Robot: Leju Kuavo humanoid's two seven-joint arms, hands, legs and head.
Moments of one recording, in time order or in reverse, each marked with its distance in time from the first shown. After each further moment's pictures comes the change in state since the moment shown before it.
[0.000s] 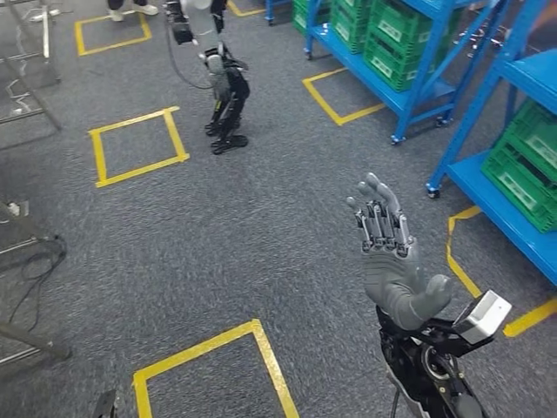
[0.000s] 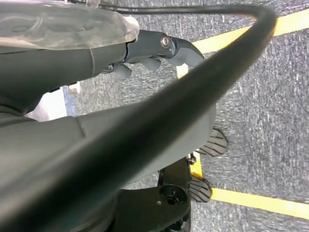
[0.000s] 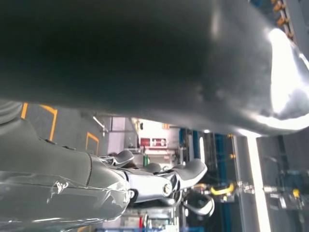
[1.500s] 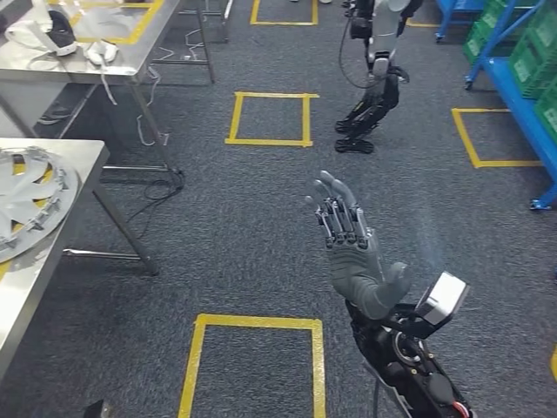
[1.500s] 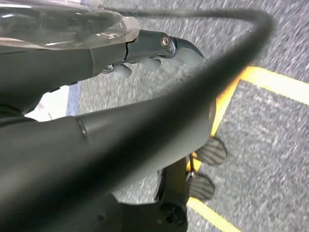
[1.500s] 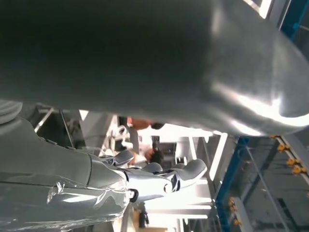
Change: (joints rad) left arm 0.002 0.003 0.008 0.000 0.001 -0.003 -0.006; right arm -0.044 0.024 0.047 0.060 -0.018 0.036 -0.012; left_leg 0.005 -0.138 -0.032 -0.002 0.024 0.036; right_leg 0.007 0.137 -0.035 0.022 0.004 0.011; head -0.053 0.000
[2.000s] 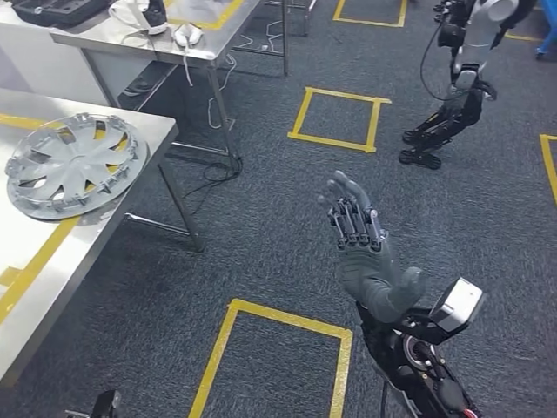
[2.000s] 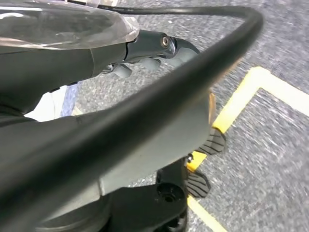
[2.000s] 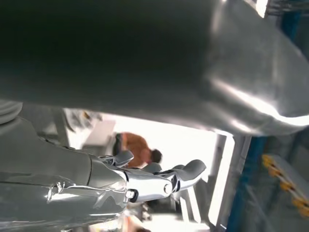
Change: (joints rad) left arm 0.000 -0.004 0.000 0.001 0.008 -0.003 -0.009; right arm -0.021 0.005 0.012 0.016 0.000 0.017 -0.004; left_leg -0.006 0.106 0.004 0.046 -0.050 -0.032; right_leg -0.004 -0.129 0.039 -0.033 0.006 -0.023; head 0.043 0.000
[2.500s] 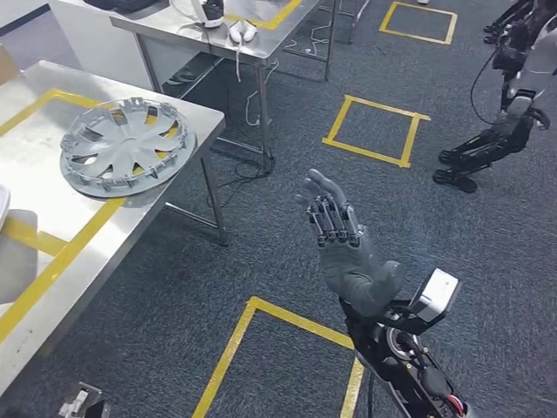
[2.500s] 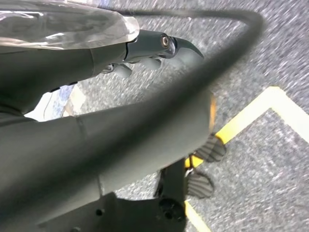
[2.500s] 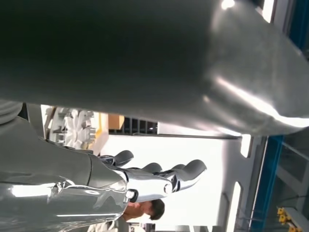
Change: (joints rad) left arm 0.004 -0.001 0.000 0.000 0.007 0.000 0.000; right arm -0.012 0.009 0.009 0.015 0.000 0.011 -0.006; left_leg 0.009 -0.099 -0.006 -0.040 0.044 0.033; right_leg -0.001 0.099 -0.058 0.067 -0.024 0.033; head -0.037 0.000
